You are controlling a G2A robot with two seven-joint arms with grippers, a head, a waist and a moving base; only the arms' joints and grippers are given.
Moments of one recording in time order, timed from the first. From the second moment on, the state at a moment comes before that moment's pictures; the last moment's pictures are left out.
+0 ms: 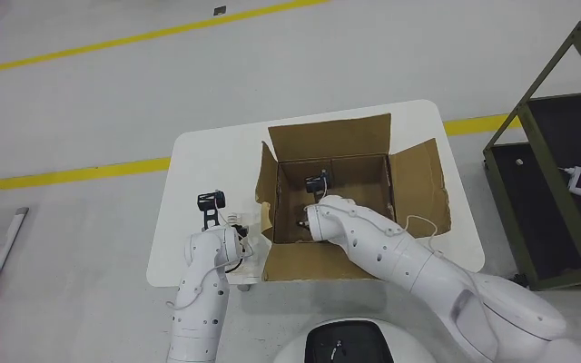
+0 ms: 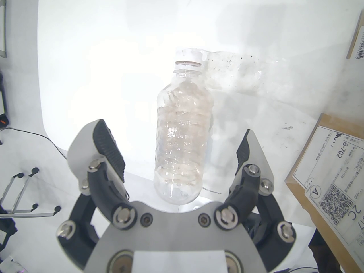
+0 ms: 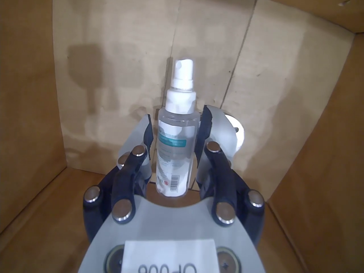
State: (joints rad) left arm 1.03 -1.40 -1.39 -1.49 1.56 0.27 -1.20; right arm -0.48 -1.60 0.47 -0.86 -0.73 0.70 0.92
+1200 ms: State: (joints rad) left arm 1.03 -1.40 -1.39 -1.49 1.56 0.27 -1.20; right arm -0.51 -1.65 0.65 -0.86 -0.69 0.61 0.74
